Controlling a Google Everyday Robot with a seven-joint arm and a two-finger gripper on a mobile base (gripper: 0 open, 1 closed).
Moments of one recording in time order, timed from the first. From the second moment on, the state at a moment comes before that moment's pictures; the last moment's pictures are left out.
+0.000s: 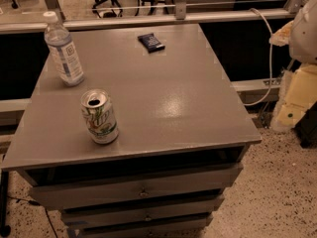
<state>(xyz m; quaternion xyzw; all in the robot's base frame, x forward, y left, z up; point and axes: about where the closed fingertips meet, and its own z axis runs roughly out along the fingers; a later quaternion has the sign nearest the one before) 0.438 -0.217 0.976 -0.60 0.78 -0.03 0.16</state>
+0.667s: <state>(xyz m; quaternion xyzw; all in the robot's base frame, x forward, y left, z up) 0.444 -0.201 0.973 -0.61 0.77 -0.01 0.18</state>
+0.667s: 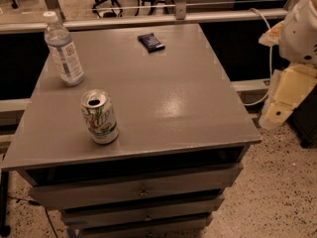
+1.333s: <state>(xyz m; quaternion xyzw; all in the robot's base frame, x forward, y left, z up) 0.515 -0.064 0.986 -0.65 0.68 0.11 0.32</state>
